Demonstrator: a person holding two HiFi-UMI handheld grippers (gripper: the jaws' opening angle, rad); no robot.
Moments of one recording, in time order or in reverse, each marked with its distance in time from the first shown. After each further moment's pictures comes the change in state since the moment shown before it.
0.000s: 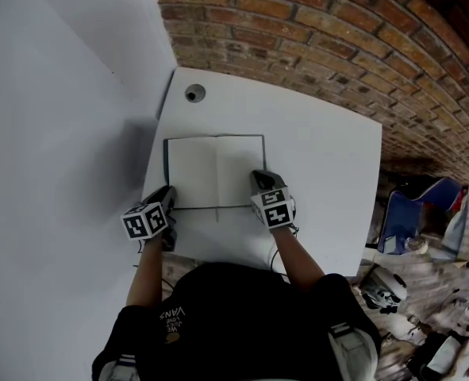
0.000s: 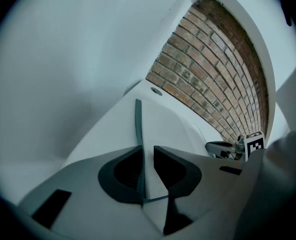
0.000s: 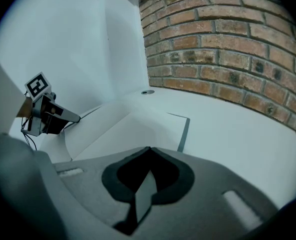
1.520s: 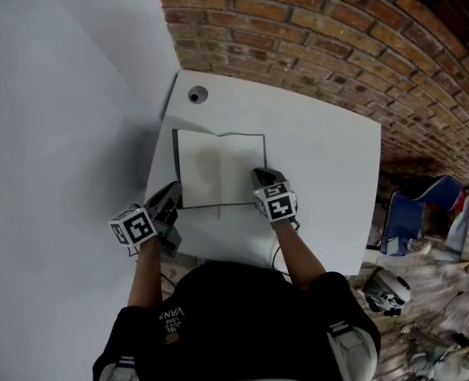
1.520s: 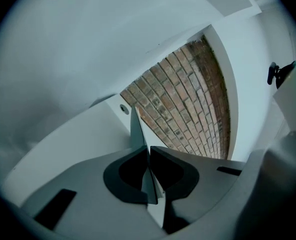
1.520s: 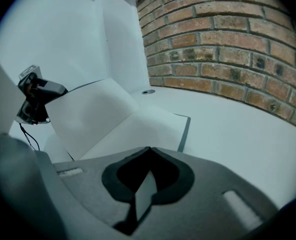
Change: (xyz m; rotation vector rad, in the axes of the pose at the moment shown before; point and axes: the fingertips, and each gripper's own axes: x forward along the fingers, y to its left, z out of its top) left arm -0.056 -0.074 0.043 -0.167 -0.187 -0.383; right arm -0.002 0.001 0.003 0.014 -0.006 0.039
